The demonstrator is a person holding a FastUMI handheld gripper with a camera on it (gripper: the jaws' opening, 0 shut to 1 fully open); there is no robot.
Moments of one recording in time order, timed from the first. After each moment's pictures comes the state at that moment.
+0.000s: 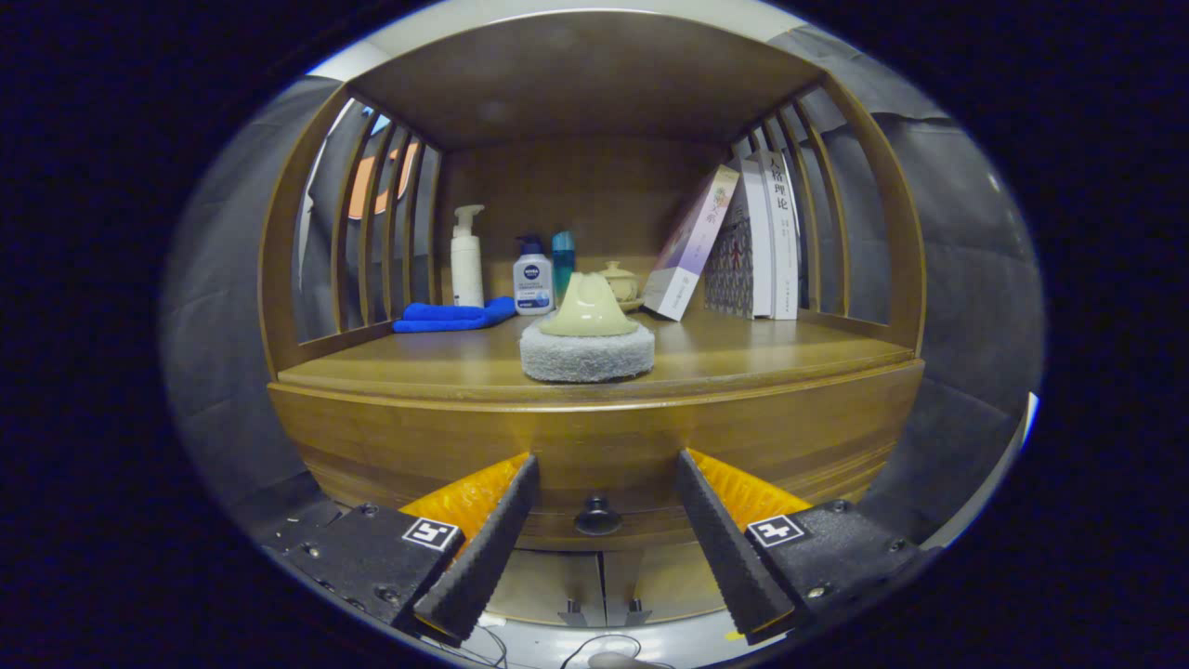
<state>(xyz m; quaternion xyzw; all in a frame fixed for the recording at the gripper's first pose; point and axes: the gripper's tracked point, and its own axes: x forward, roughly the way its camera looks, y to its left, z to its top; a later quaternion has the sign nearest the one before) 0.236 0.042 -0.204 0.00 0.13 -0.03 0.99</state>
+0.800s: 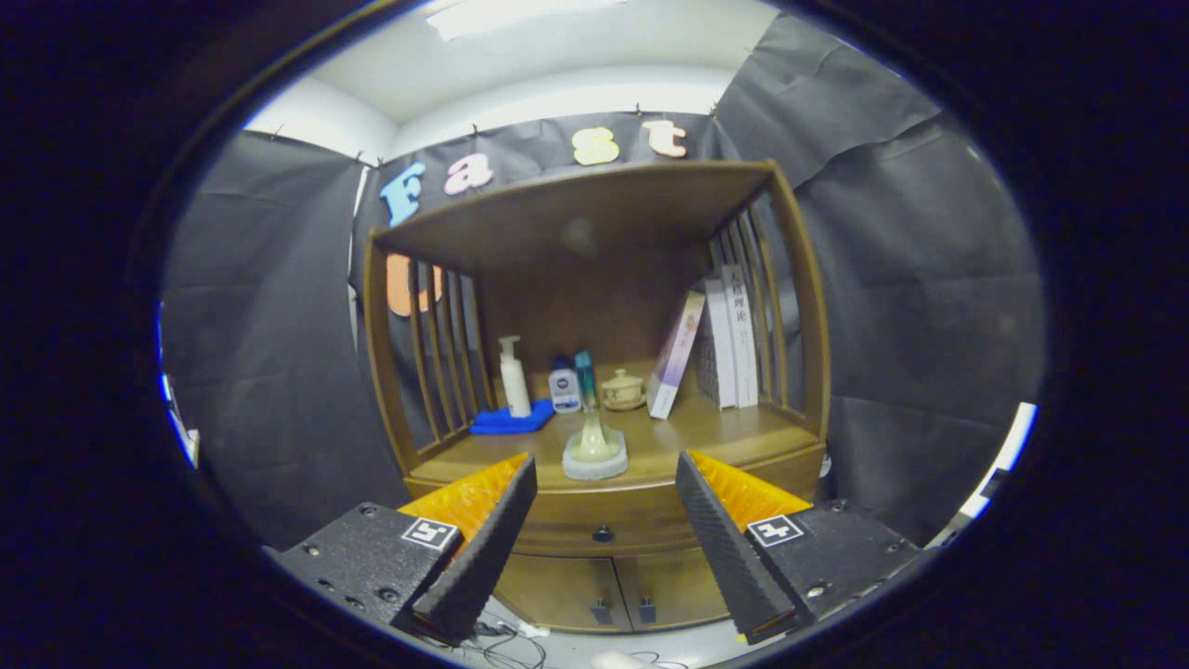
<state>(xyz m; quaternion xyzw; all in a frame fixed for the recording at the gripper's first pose) 0.082 0.012 -0.033 0.06 0.02 0.03 1.00</state>
